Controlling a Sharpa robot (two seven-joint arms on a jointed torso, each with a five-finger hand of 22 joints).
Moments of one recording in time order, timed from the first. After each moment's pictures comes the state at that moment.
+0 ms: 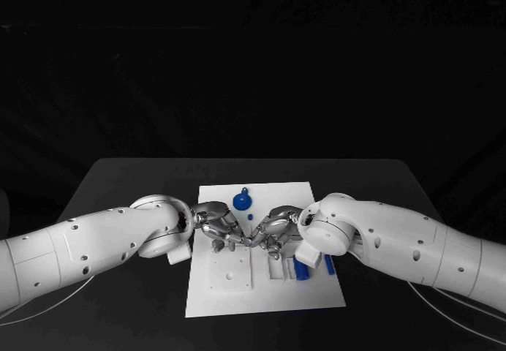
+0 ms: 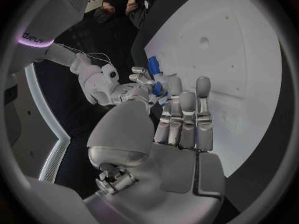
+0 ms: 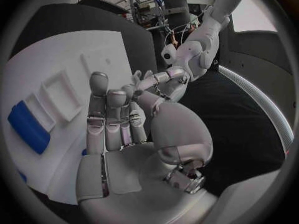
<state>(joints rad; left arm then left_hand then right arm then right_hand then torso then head) 1.24 -0.68 -0.19 1.37 -0.87 0.12 -0.05 1.20 0.01 -0.09 0.16 0.51 1.02 0.10 0.13 0.13 1.18 0.03 0.51 0.23 1.09 -0.03 1.36 0.46 0.05 1.12 -0.05 0.46 1.31 1.02 -0.62 0.11 1.44 -0.58 0.01 -0.48 1.10 0.08 0.69 -0.26 0.05 1.15 0.09 0.06 0.07 1.12 -0.01 0.86 0.80 1.37 -0.08 0.85 1.06 0.08 1.45 -0.09 0.33 1.31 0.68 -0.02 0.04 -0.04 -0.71</state>
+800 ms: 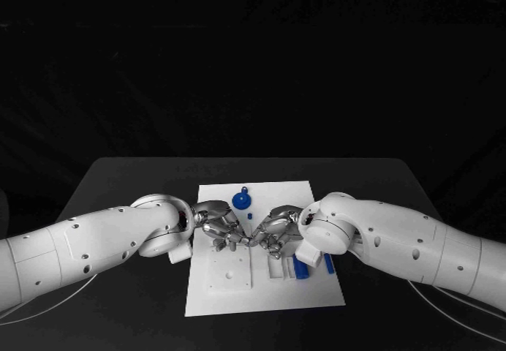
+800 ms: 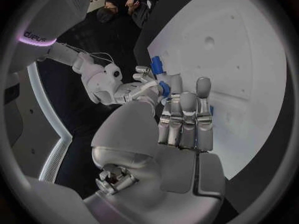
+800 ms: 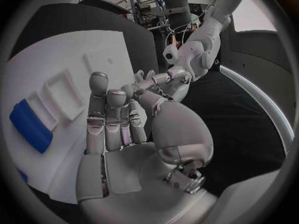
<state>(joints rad) 1.24 -0.67 -0.19 1.36 -0.85 0.13 -0.02 1.32 0.12 0.11 0.05 0.53 1.08 0.10 0.09 0.15 1.27 0.01 0.41 0.18 1.09 -0.04 1.37 0.46 0.05 1.11 -0.06 0.49 1.31 1.02 -0.63 0.11 1.44 -0.58 0.01 -0.48 1.10 0.07 0.69 -0.26 0.04 1.15 0.08 0.06 0.07 1.12 -0.01 0.86 0.80 1.37 -0.08 0.85 1.06 0.08 1.45 -0.09 0.34 1.31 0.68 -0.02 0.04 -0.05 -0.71</state>
